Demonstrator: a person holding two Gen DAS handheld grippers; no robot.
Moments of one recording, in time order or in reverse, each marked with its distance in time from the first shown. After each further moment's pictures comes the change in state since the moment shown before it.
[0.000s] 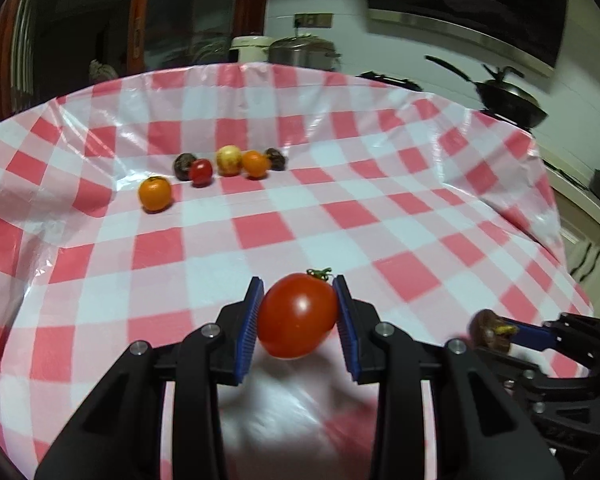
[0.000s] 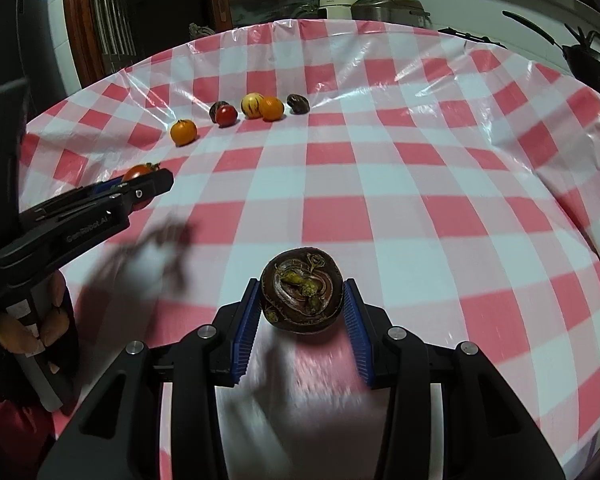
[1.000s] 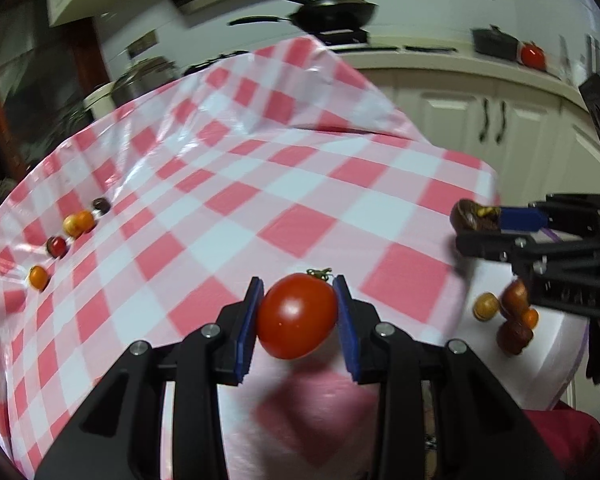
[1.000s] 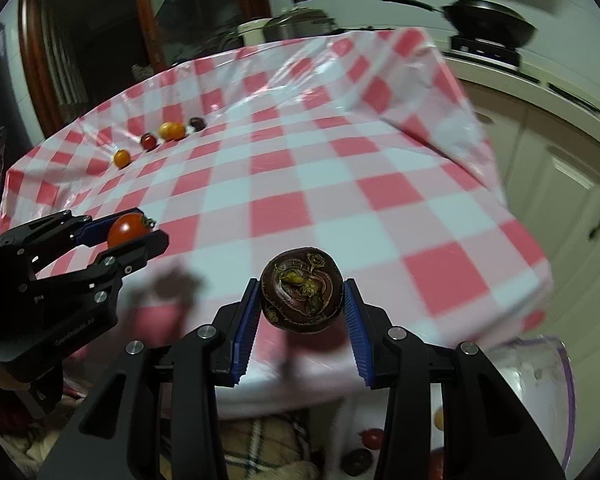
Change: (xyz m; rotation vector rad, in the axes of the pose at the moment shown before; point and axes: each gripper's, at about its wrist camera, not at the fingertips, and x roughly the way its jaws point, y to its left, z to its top) left arm -0.034 -0.228 -0.068 0.513 0.080 -0.184; right arm -0.115 -0.140 -0.111 0.199 -0.090 -0.111
